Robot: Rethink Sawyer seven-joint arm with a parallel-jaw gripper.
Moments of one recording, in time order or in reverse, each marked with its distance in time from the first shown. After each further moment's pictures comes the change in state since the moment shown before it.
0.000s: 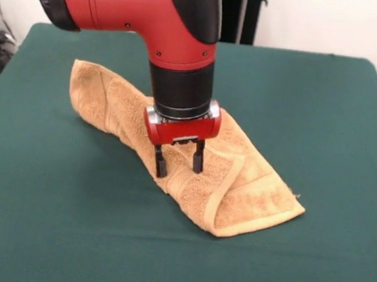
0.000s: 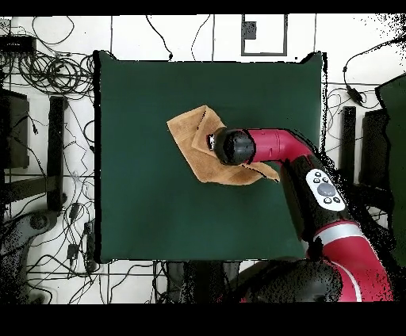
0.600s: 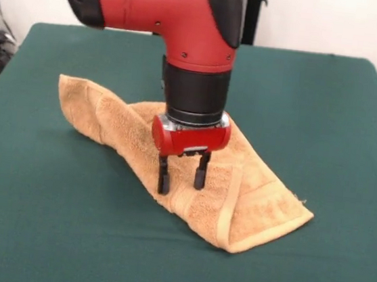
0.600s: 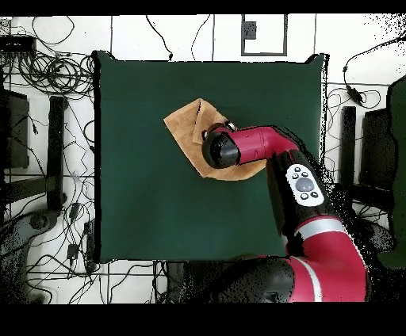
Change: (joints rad) arm 0.125 -0.016 -0.099 -0.037 -0.120 -0.182 0.000
